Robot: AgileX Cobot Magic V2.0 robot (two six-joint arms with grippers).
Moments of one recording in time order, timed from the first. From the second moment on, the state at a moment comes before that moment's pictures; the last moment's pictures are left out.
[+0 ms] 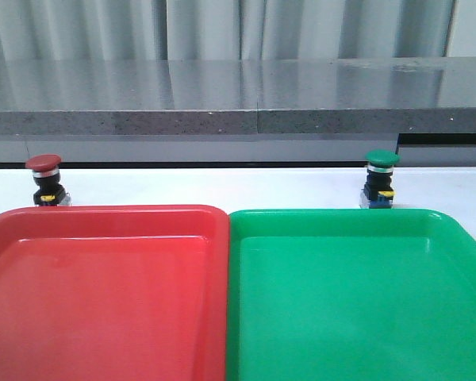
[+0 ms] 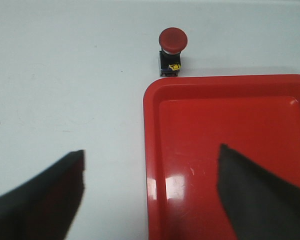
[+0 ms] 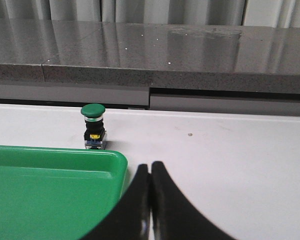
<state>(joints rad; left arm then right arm) -0.10 0.92 -0.87 0.03 0.84 -0.11 -0.01 -0.01 0.03 0.01 0.12 -0.01</state>
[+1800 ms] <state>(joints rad) -0.16 1.94 -1.45 -0.01 0.72 -0.04 -0.01 -0.01 0.03 0.01 0.12 -0.01</state>
